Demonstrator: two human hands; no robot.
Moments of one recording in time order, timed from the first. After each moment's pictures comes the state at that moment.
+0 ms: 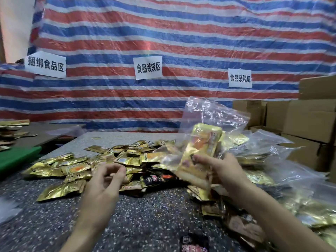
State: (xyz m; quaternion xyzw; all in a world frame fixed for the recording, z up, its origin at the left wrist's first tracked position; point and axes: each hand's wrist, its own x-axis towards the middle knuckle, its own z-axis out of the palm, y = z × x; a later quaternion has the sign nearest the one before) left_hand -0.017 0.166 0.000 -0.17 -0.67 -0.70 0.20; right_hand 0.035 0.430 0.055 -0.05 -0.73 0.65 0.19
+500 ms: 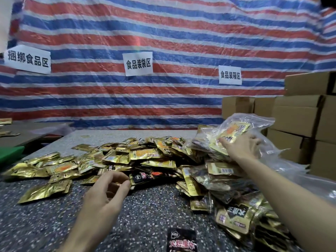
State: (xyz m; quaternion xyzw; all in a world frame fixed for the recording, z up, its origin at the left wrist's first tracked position) left_hand -0.009 0.180 -0.018 -0.23 -0.76 -0.59 0.16; right_hand -0.019 0.545 0.067 -0.40 -0.82 0.25 0.34
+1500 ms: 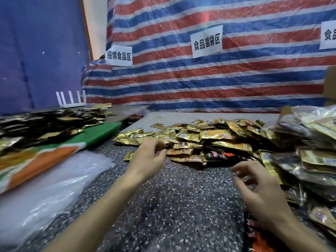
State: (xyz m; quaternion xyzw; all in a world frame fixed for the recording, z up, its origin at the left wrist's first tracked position) left_hand -0.043 0.099 0.002 -0.14 -0.89 -0.36 0.22; right_hand 0.035 0.369 -0.042 0.11 -0.84 0.42 0.32
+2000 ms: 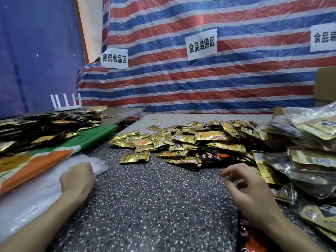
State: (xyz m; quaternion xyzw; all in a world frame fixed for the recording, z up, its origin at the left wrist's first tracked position) left_hand -0.064 -0.057 -0.052 0.21 -0.95 -0.02 0.23; right_hand 0.034 0.369 -0.047 0.13 -0.84 0.43 0.29
